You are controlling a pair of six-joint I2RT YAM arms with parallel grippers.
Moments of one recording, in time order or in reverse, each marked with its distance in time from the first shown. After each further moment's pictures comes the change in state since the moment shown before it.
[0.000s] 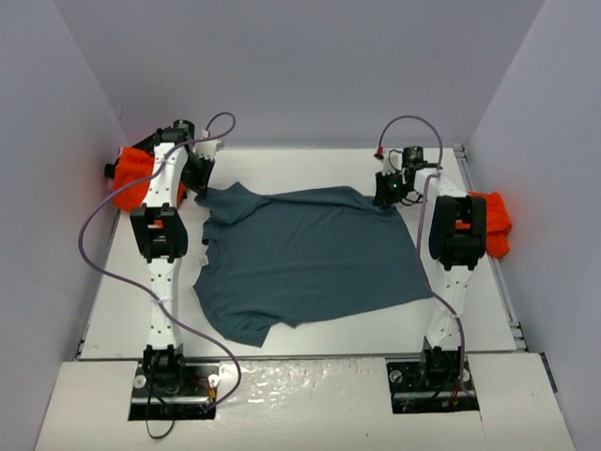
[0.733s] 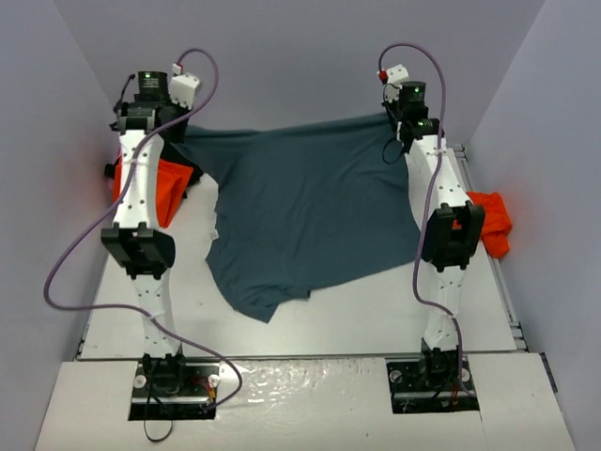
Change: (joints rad) left arm -0.014 -0.358 -0.011 0.182 -0.184 -0.005; right arm 0.097 -0.014 0.524 0.082 0.633 -0.095
